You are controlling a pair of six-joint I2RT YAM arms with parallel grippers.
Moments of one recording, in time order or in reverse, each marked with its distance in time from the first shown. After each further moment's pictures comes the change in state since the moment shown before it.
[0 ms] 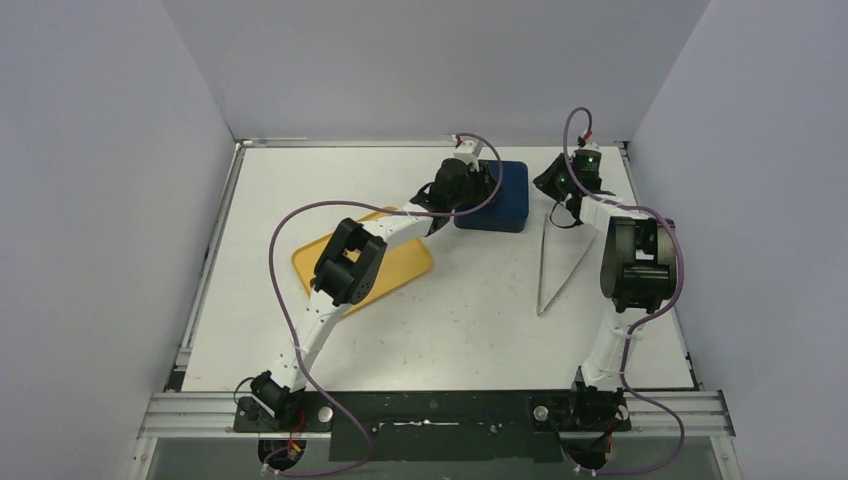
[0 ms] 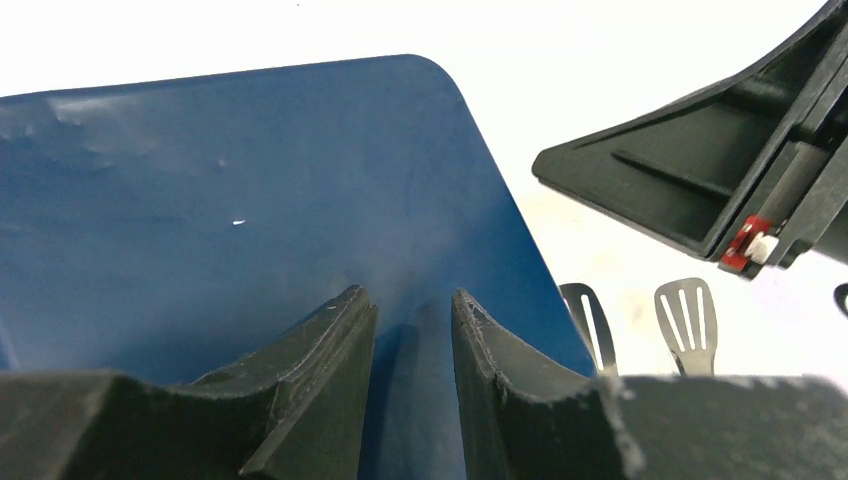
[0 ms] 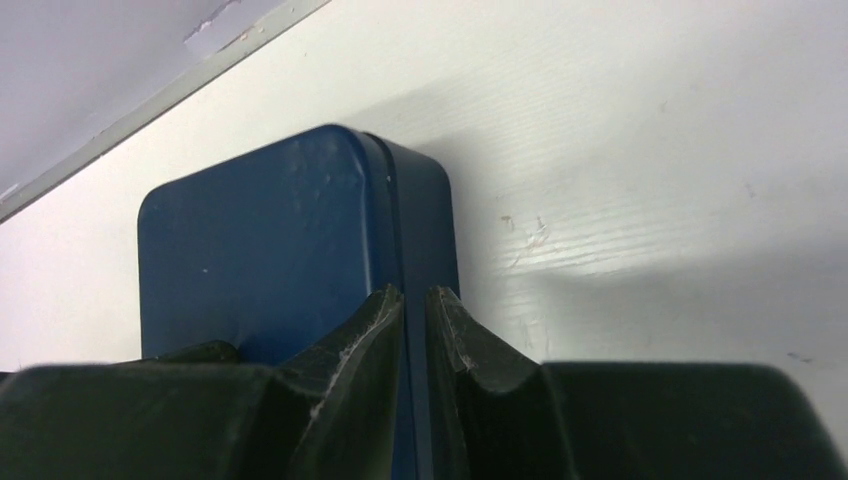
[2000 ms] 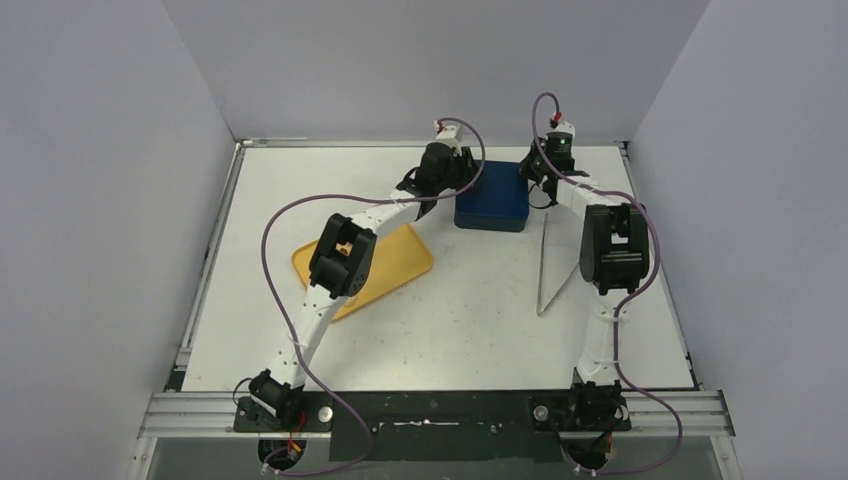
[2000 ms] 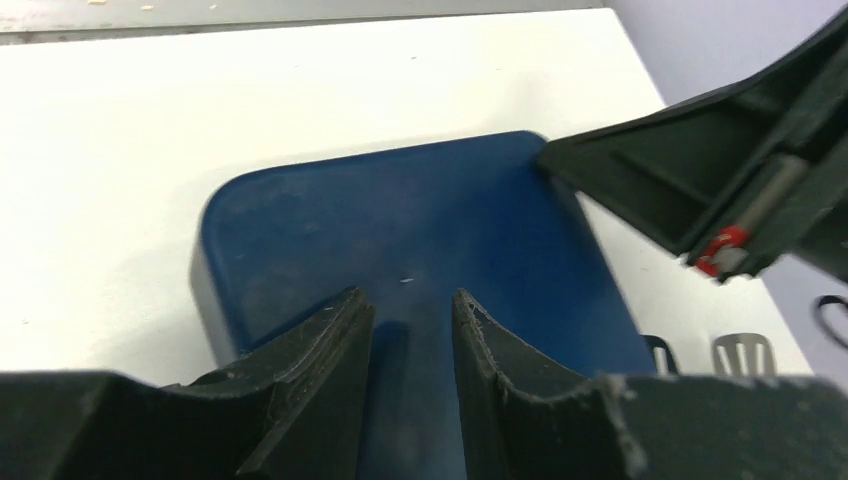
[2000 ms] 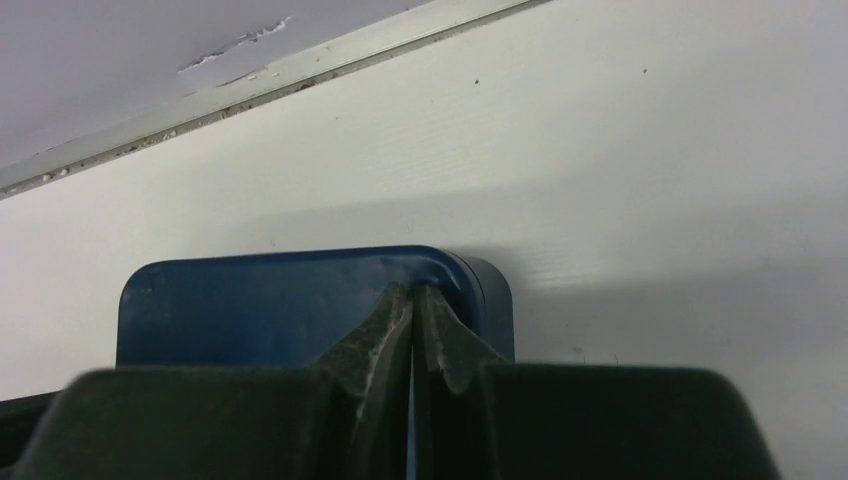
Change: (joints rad) left arm 0.080 0.039 0.137 -0.116 0.003 0.004; right arm 0.094 0.176 0.285 -0.124 0.126 -0.119
